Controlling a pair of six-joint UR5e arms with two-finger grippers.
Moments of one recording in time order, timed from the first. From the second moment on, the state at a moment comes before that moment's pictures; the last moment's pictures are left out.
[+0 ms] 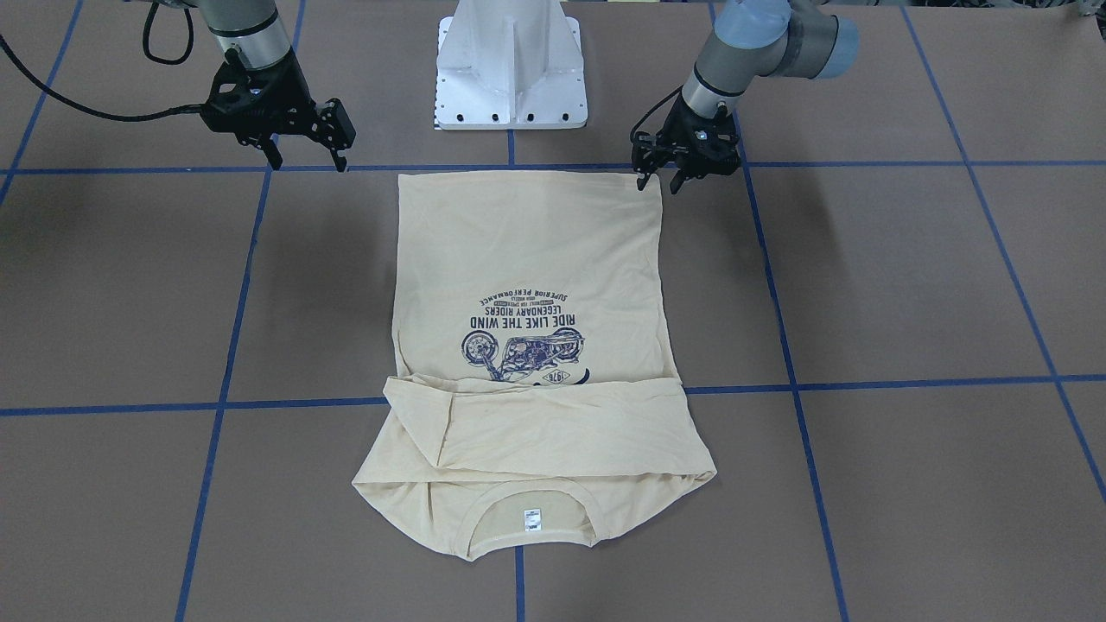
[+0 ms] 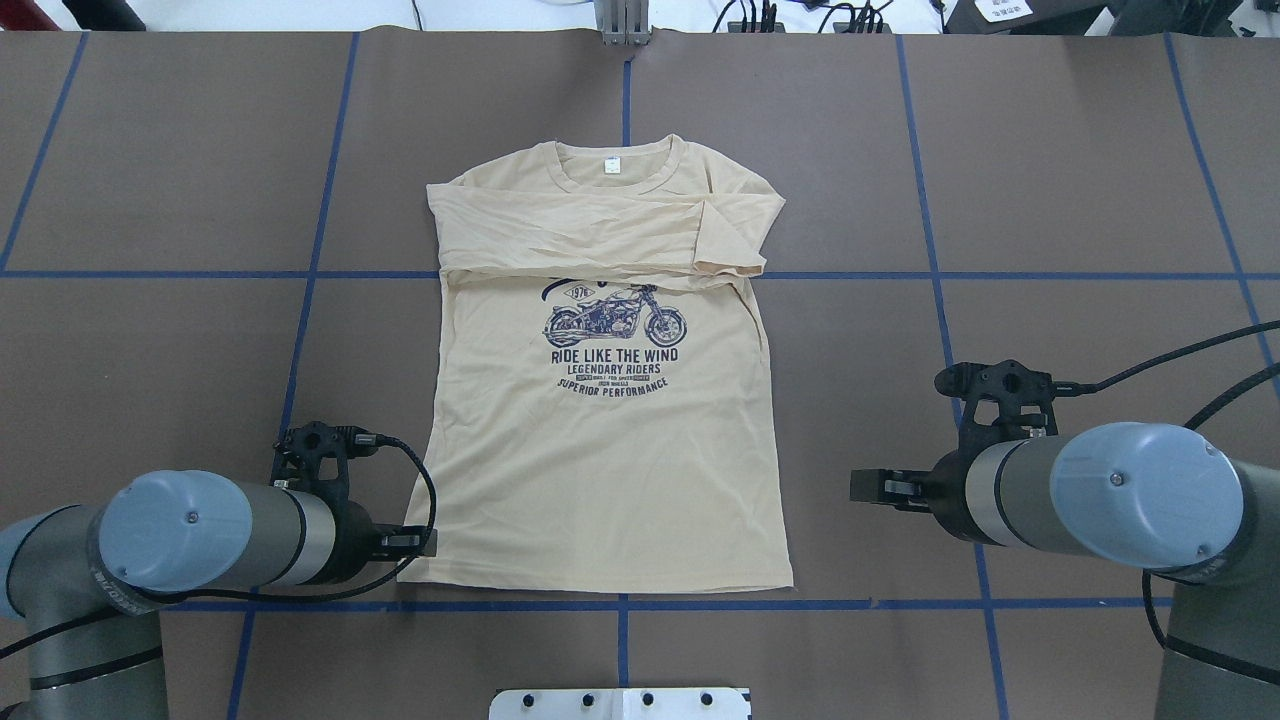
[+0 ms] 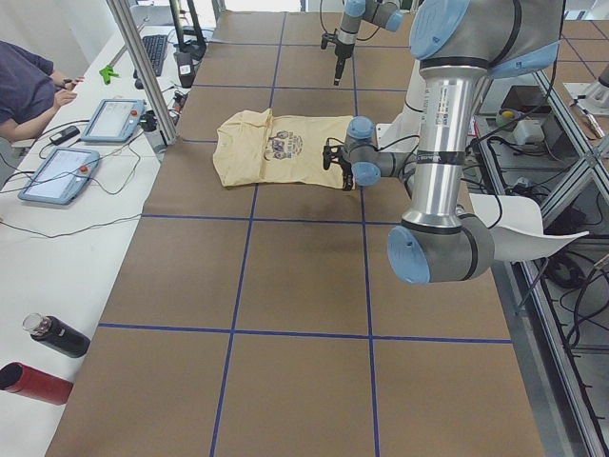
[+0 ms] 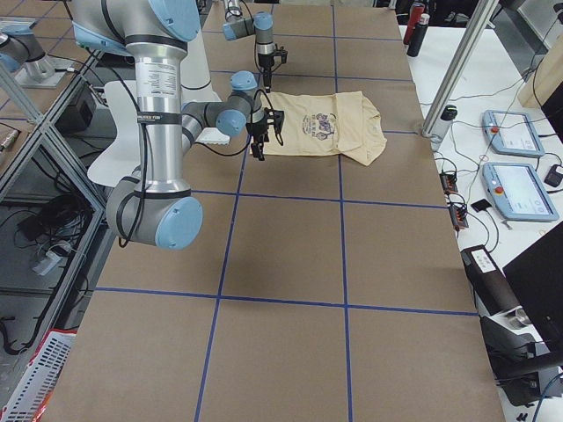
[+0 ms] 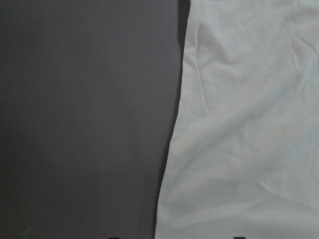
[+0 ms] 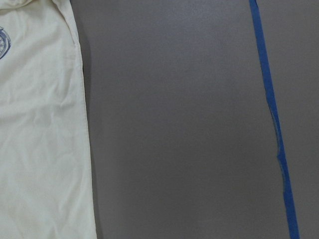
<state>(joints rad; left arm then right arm) -0.29 -1.68 -1.96 -2.06 -1.74 -1.40 0.36 -1.55 2.25 -1.44 1.67 1.44</state>
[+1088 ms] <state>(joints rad) -0.28 -1.70 -1.94 -2.06 -1.75 -1.40 0.36 -1.55 2.25 -1.44 1.67 1.44</state>
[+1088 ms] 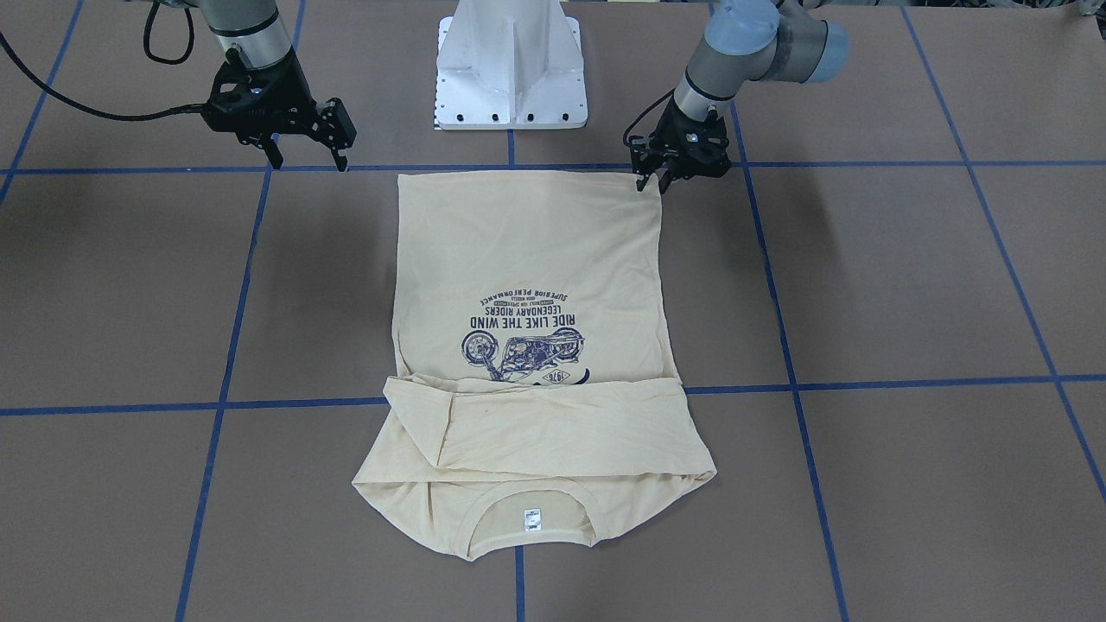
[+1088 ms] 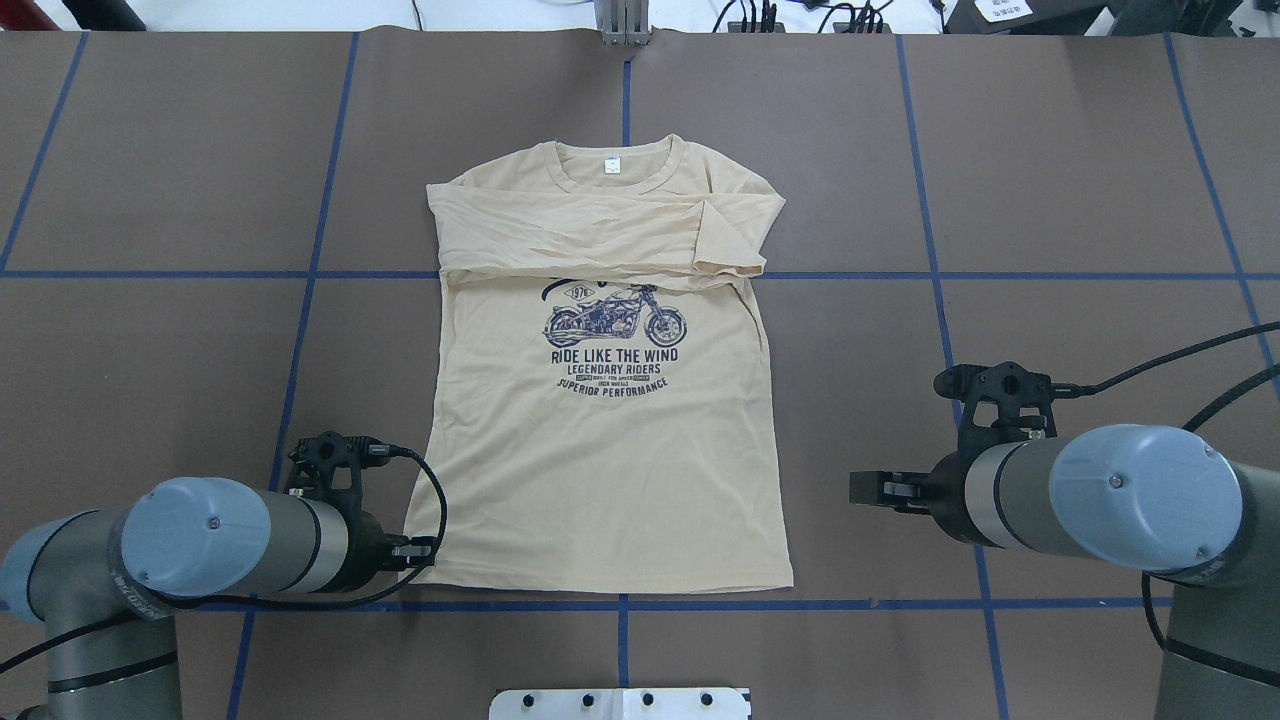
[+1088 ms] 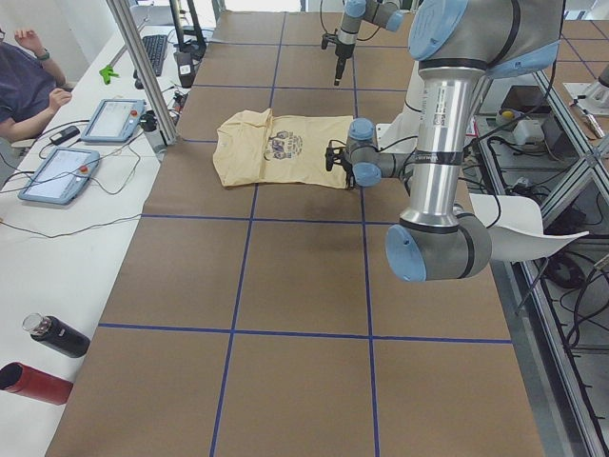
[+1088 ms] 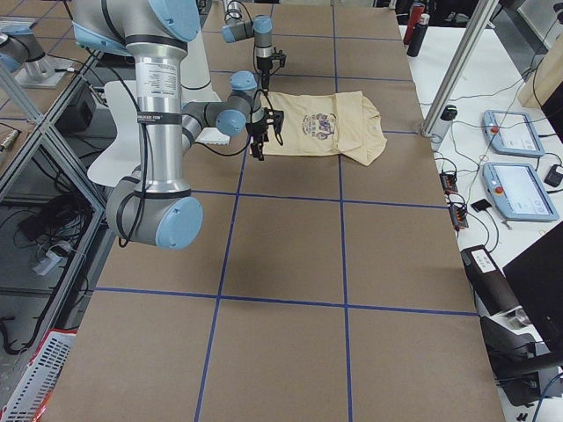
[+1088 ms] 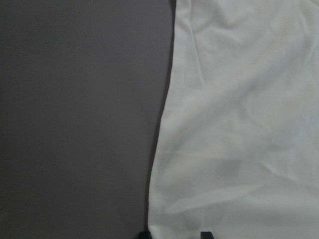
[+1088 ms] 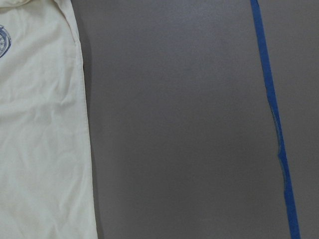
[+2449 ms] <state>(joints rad) -0.27 -1.69 -1.96 -2.05 -1.75 -1.40 0.33 -1.54 2.24 -1.44 1.65 1.48</state>
